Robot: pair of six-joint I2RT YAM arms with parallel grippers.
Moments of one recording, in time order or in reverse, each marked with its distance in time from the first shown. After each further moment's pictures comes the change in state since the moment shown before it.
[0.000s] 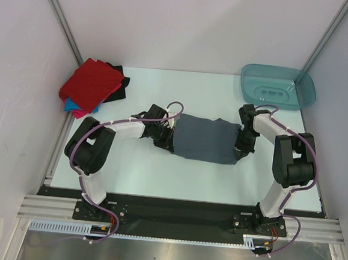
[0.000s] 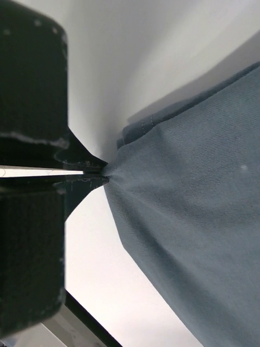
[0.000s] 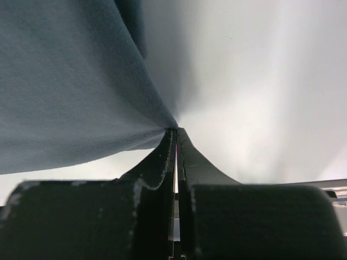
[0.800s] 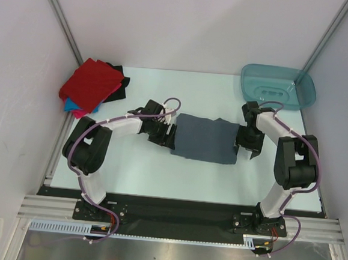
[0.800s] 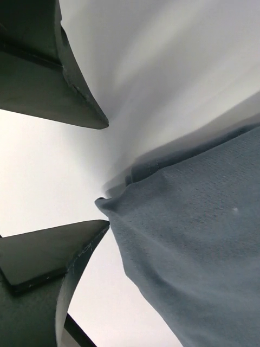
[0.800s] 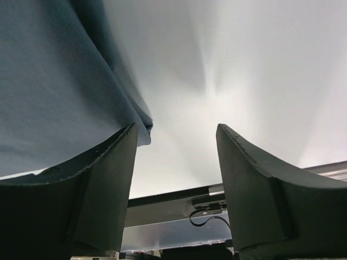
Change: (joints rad) left arm 0.038 -0.009 0.050 -0.082 -0.054 0.077; right arm -0.017 -0.018 0.034 -0.030 0.100 0.010
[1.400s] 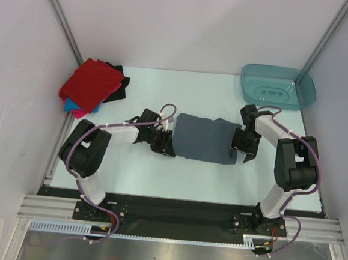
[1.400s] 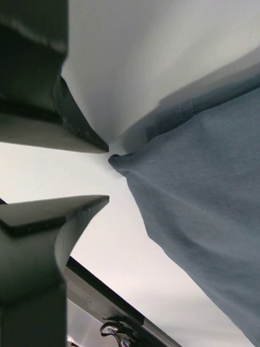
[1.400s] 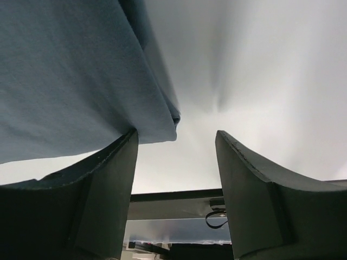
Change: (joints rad) left arm 0.000 -0.047 -0.179 0.190 0.188 -0.145; right arm 0.013 -0.027 -0.062 0.034 -0.130 0.043
